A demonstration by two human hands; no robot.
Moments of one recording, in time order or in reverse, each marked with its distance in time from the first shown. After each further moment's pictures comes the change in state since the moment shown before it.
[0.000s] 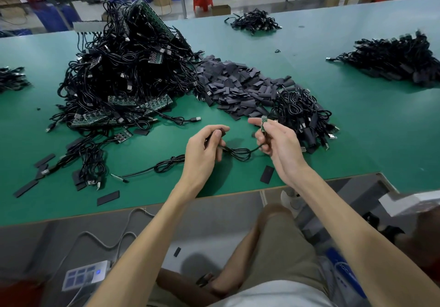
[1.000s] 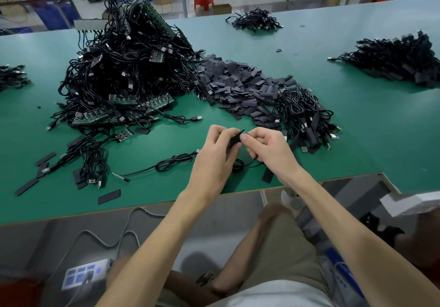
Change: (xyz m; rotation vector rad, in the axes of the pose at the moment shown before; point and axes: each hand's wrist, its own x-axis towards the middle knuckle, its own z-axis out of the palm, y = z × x) left_hand -0.015 0.004 0.013 0.489 -0.035 0.277; right_hand -0.002 0.007 0.009 -0.373 -0.130 -0.105
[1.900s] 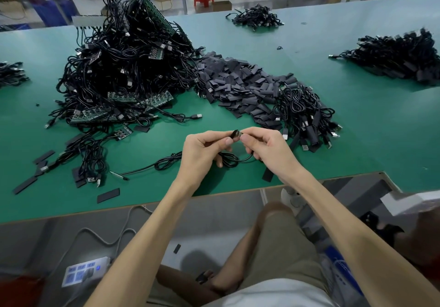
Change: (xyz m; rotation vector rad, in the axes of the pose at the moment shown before) left_hand 0.011 -0.019 -0.015 -0.733 -0.050 -0.329; right_hand 0.002 0.001 -0.001 -0.057 -0.085 -0.040
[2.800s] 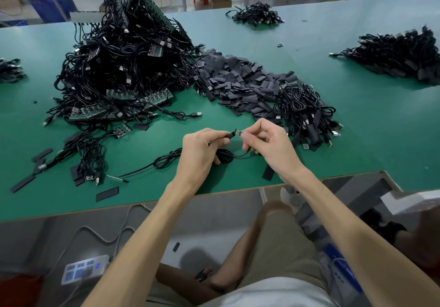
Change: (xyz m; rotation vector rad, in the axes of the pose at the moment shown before) left_hand 0.004 -0.005 -0.002 0.499 0.068 0.142; right_hand -0.004 -0.002 -0.002 0.069 0.060 -0.028
